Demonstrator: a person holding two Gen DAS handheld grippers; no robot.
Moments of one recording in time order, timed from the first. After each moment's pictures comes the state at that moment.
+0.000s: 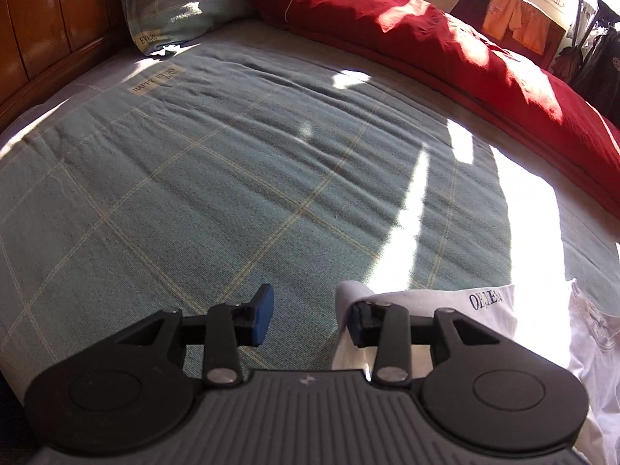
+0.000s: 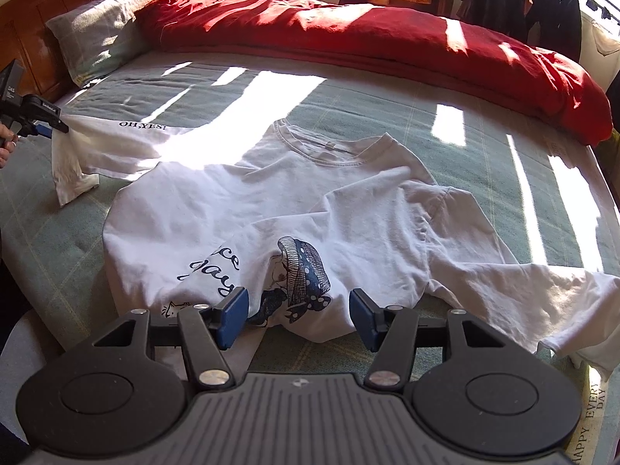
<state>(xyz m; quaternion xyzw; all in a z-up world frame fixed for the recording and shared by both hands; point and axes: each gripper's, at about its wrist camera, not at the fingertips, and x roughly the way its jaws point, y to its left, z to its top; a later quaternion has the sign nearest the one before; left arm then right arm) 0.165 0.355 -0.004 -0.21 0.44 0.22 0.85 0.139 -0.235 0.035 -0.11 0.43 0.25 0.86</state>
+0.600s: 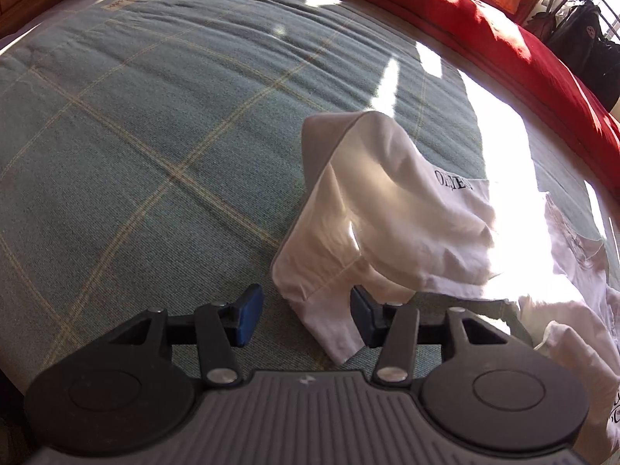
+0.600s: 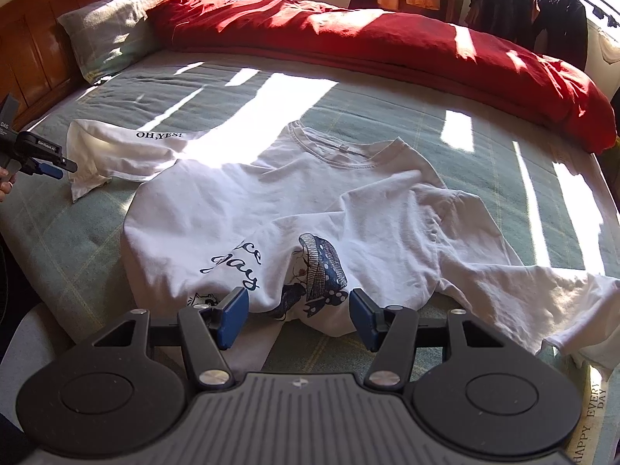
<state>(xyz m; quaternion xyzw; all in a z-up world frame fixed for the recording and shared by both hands) 0.109 0.320 -0.071 -0.26 0.49 0.16 0.82 0.122 -0.227 0.041 -0.11 0.43 0.26 0.86</state>
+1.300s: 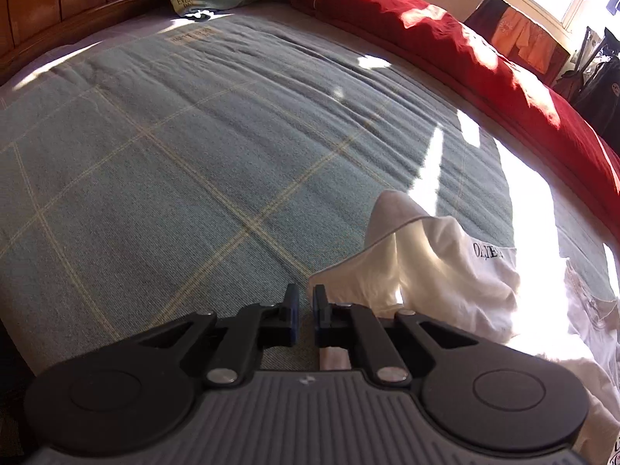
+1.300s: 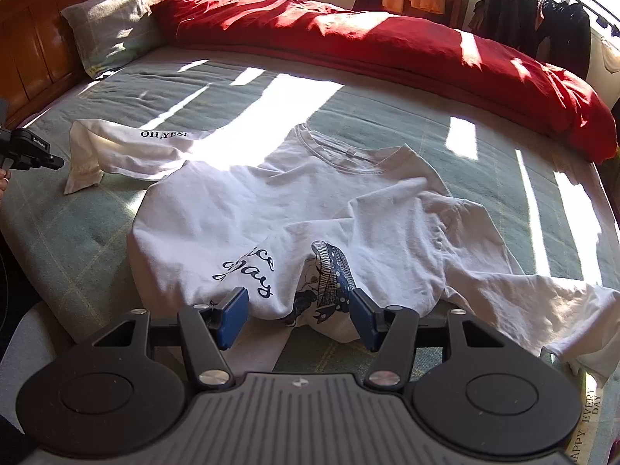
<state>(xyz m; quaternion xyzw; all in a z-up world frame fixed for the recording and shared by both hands) 0.080 0.360 -0.032 -0.25 0.41 0.24 0.84 0.119 -0.212 0.045 -0.13 0.43 0.26 0.86</state>
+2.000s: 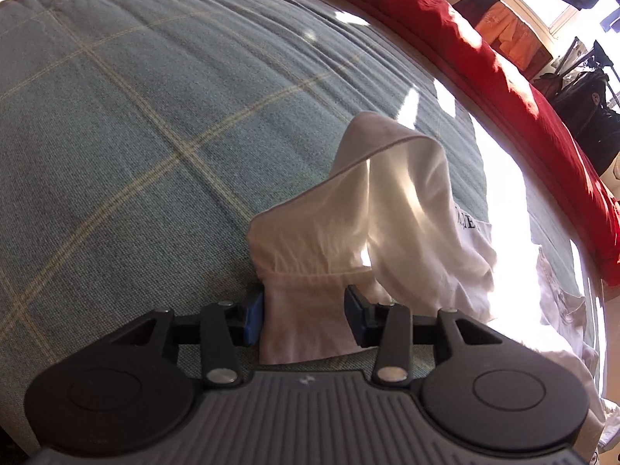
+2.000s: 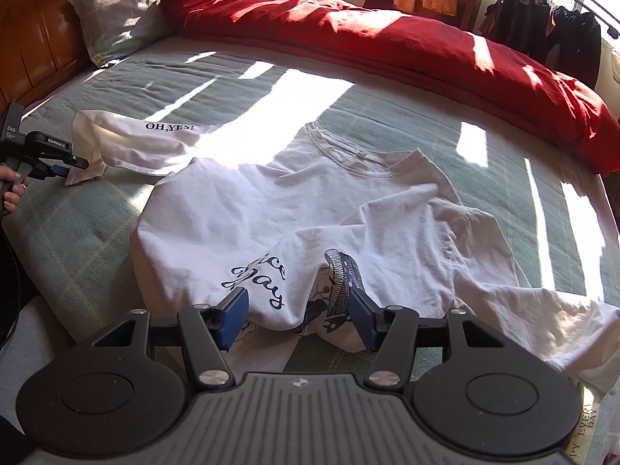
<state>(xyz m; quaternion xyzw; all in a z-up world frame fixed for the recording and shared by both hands) 0.105 0.336 -0.097 -0.32 0.43 0.16 0.83 0.125 -0.194 0.043 -0.15 0.43 0.26 0.85</state>
